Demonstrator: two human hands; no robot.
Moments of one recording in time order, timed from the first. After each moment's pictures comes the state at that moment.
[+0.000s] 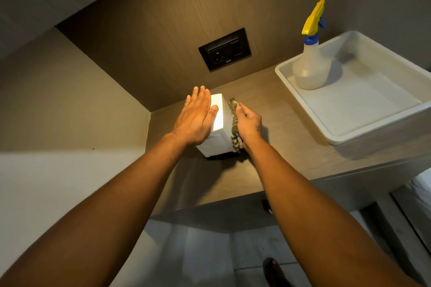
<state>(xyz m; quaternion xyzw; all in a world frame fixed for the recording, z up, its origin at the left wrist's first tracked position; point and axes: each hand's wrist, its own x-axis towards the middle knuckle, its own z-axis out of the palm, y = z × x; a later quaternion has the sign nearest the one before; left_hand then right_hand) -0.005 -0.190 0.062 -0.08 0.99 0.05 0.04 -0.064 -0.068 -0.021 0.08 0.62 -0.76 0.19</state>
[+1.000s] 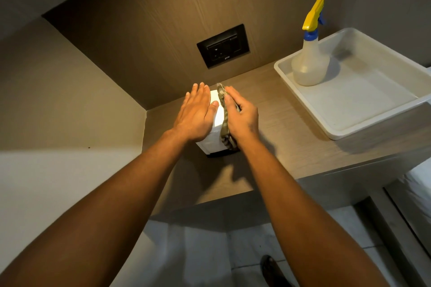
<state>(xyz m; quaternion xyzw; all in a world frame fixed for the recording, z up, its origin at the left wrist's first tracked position) -0.006 -0.192 0.062 -0.08 0.99 0.06 0.04 -0.040 -0.070 0.011 -0.04 0.62 -0.78 0.05</state>
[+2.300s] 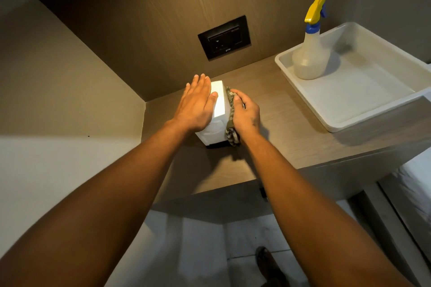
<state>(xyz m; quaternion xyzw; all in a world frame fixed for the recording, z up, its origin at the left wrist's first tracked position) -0.005 -0.194 0.059 -0.09 0.99 0.08 0.03 -0.037 -0.067 -0.009 0.03 0.65 -0.75 0.11</state>
